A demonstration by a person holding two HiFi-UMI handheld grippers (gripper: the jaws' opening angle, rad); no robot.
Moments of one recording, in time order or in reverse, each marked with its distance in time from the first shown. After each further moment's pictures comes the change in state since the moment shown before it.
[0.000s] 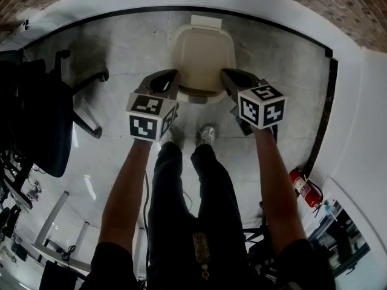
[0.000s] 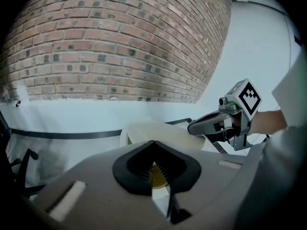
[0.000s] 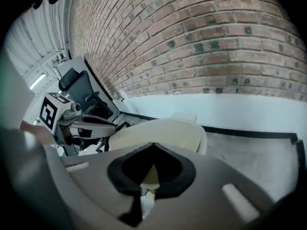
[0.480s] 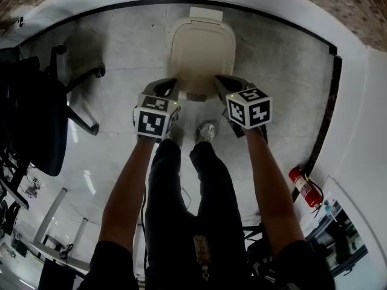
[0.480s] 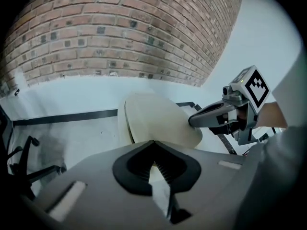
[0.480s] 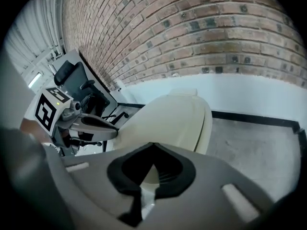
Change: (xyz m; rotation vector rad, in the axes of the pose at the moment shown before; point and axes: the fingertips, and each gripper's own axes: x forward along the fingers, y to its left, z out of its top) left arm 0.039 -0.005 -0.086 -0.030 0.200 0.003; right arm 0.039 -0.010 -0.070 0.034 0.103 0.002
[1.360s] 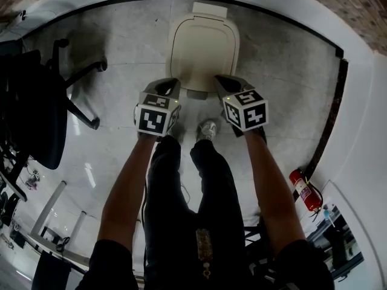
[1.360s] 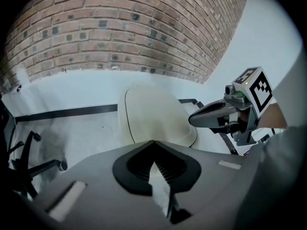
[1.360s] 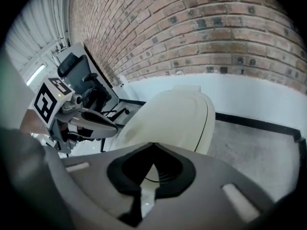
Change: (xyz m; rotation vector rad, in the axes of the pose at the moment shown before) left arm 0.014 0.000 -0.018 -0.023 0.042 0.021; right arm 0.014 -0.005 -0.016 -0.077 0.015 -0.002
